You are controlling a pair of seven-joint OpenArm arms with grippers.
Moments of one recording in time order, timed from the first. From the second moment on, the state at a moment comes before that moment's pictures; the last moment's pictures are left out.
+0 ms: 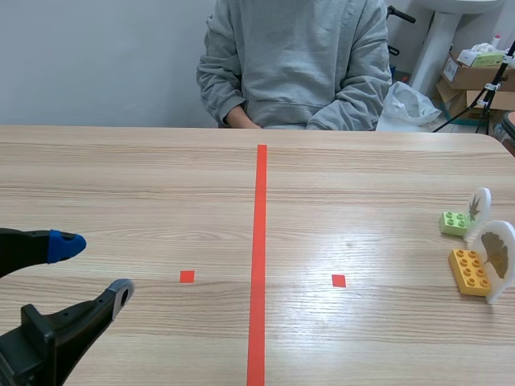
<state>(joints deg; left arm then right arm) 47.8 -26.7 -8.6 118.5 -12.5 -29.2 -2.0 -33.3 18.4 42.2 115.5 28.1 45.1 -29.7</state>
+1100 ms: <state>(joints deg) 47.9 -26.7 -8.6 118.5 -21.3 -29.2 -1.1 -40.1 18.6 18.7 121.3 20.2 45.3 -21.3</state>
